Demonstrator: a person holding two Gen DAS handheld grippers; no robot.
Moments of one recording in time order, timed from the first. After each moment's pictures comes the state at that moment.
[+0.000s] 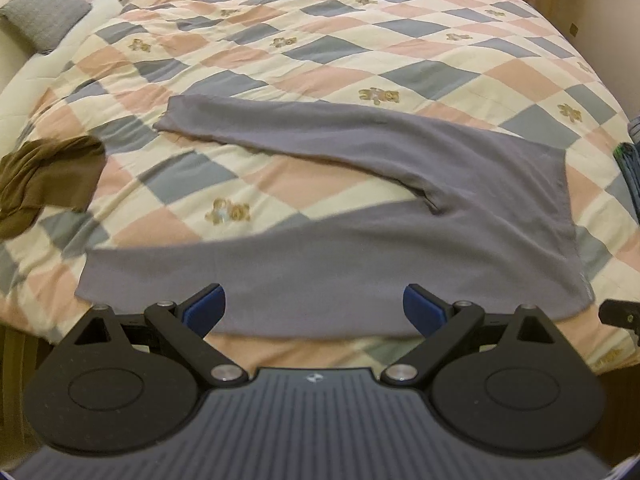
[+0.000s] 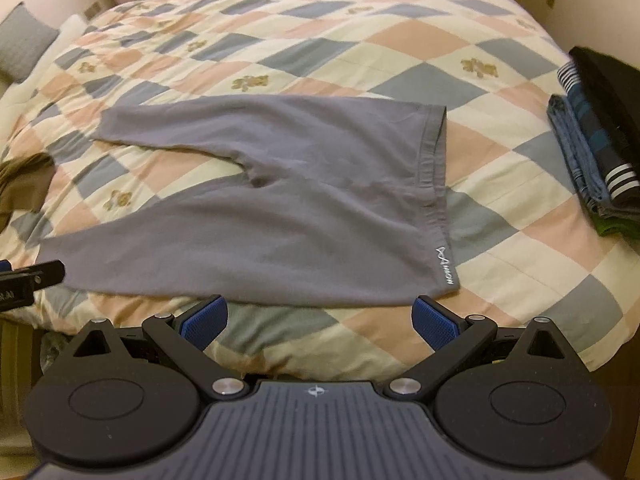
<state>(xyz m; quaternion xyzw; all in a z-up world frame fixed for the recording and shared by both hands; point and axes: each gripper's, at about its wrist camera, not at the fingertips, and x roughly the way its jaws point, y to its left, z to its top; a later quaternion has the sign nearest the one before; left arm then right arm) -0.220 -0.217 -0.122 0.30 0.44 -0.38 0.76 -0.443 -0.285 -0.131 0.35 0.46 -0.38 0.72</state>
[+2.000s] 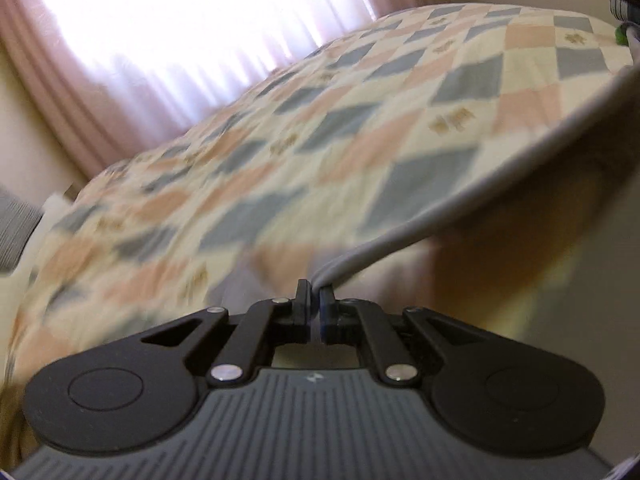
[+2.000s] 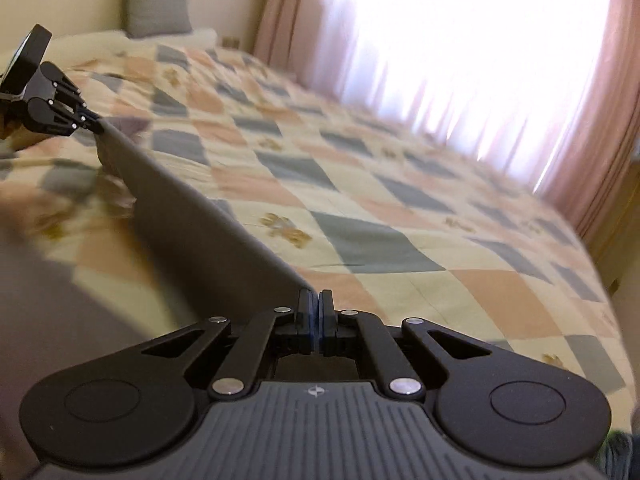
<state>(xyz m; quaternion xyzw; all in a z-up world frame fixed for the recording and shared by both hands) 0.013 -0.198 -0.279 0.39 0.14 -0.52 0.74 -0.352 -0.370 -0.249 -0.02 0.33 -0.30 0.89</state>
